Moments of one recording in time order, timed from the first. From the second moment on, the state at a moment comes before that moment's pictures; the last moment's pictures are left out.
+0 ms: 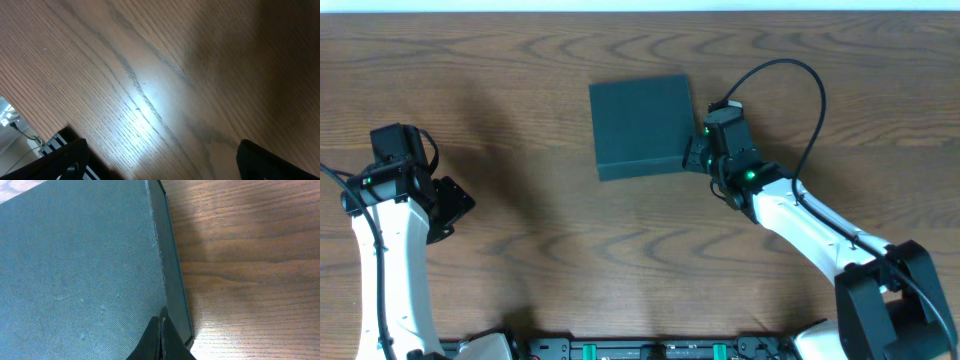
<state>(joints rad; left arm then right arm) 0.32 1.32 1.08 -1.17 -0.25 -0.46 0.43 1.61 0.89 -0.11 0.05 0.59</state>
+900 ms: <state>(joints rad) 0.32 1.32 1.08 -1.17 -0.25 -0.46 0.44 1.60 0.94 -0.29 0.04 0.69</state>
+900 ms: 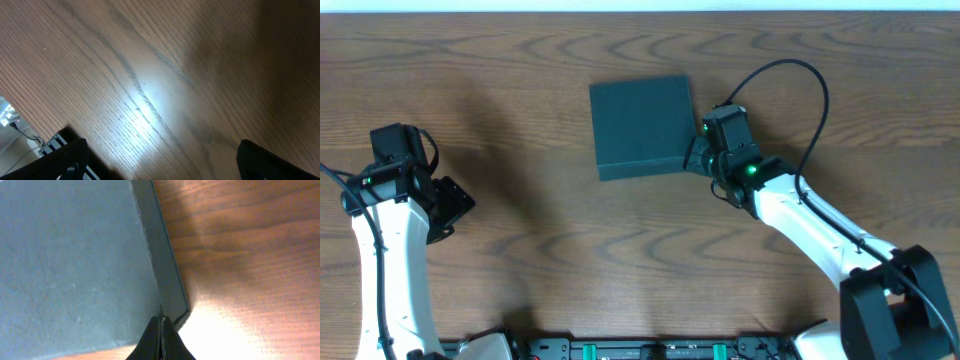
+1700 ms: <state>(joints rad) 0.32 1.32 1.08 -1.17 -0.25 -0.46 0.53 1.10 0.89 -0.63 0.04 0.65</state>
